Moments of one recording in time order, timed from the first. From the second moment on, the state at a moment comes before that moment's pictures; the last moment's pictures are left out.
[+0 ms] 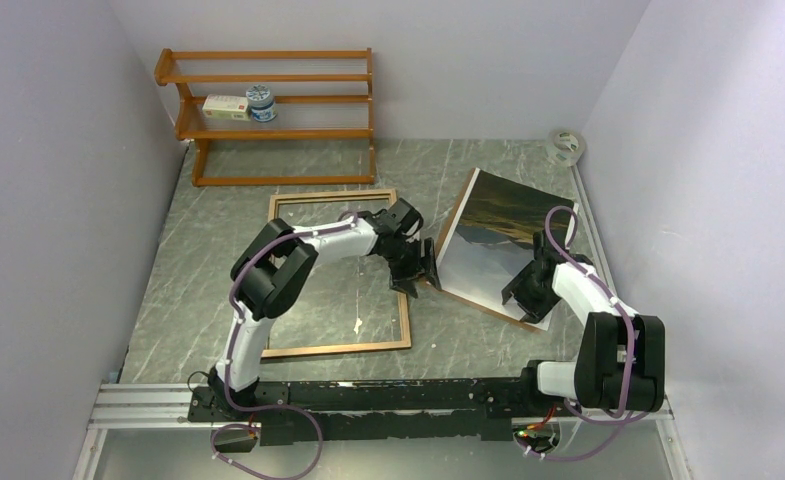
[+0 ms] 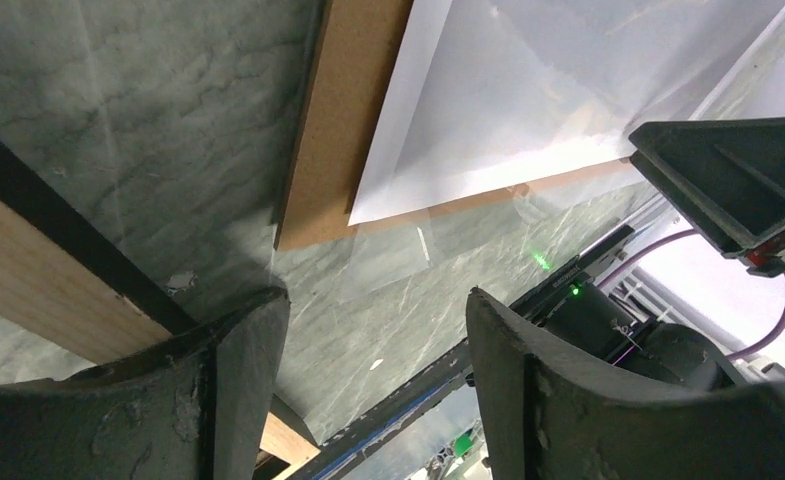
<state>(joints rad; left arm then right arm) -0.79 2.13 1.51 -0.49 0.47 -0.85 -0.07 1.31 0.62 -0.69 0.03 0.77</state>
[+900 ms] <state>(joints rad) -0.79 2.10 1.23 0.07 0.66 -0.97 -0.08 1.25 0.59 -0.65 -0.01 0.73</state>
